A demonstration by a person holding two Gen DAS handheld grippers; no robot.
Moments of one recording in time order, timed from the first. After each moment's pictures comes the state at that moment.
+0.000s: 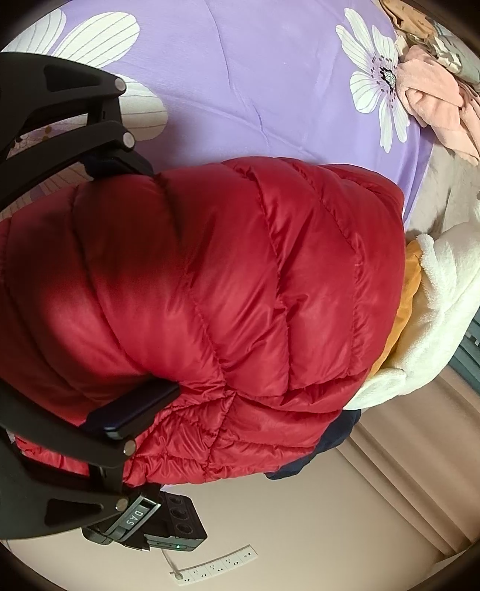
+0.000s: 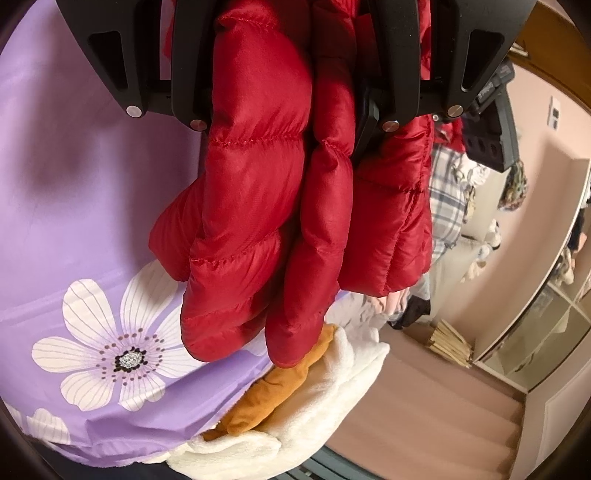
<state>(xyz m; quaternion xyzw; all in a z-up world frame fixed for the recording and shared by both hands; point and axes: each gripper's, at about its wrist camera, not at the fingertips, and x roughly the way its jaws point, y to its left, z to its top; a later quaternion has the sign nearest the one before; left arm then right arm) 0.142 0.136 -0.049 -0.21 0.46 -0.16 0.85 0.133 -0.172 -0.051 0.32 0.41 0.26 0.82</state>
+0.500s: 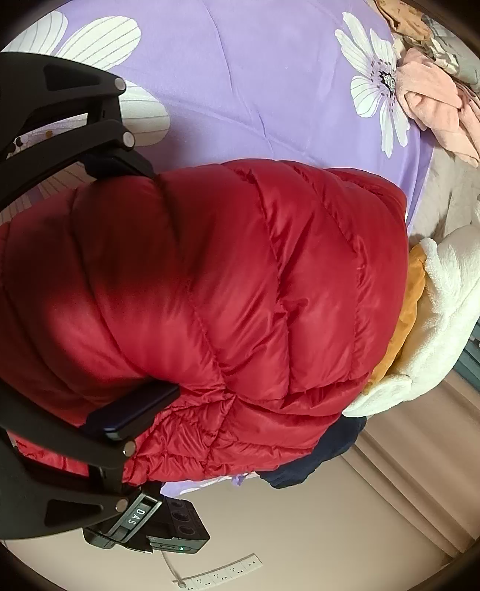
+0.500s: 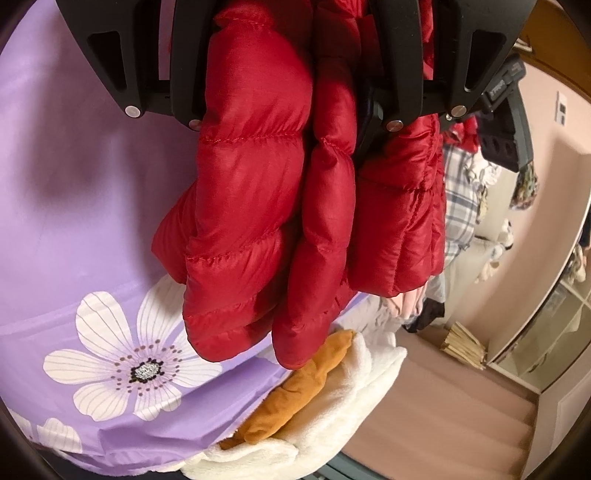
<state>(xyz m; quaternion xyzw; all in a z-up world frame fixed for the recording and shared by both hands) 0.142 0.133 -0.051 -0.20 0.46 -0.15 0.85 0.135 -0.171 -0.062 0.31 0.42 0.24 0.82</state>
